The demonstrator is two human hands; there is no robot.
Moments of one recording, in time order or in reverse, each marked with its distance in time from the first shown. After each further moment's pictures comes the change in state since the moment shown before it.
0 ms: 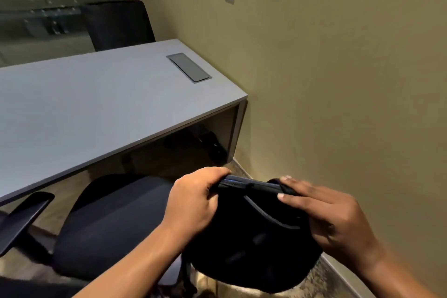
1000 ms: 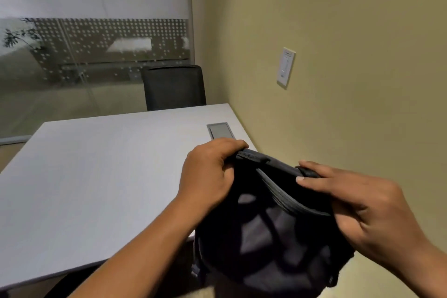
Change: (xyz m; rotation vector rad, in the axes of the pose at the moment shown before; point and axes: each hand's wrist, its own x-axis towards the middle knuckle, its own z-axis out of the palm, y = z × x) left_hand 0.468 -0.093 0.028 0.222 0.409 -0.044; right_hand 0.407 0.349 0.018 0.184 0.085 -0.278
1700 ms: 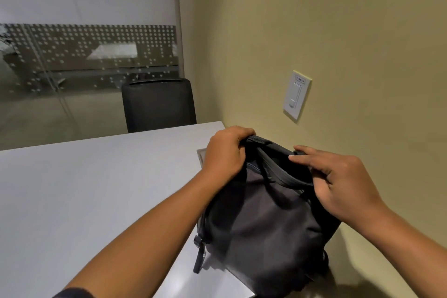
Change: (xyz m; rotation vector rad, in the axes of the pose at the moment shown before) left_hand 0.219 -0.134 0.130 -0.012 -0.071 -0.072; right_hand 0.156 0.185 0.097 -0.117 -0.005 0.228
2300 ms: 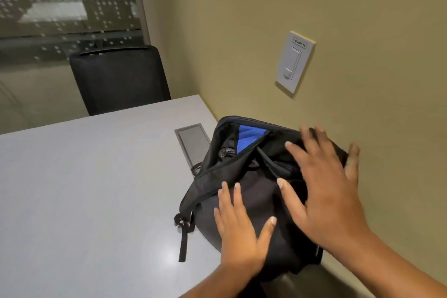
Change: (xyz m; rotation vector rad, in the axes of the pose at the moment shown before) left_hand -0.154 -0.048 0.129 -0.107 -0.172 -0.312; right_hand -0.015 -0.010 0.059 -0.408 -0.076 0.121
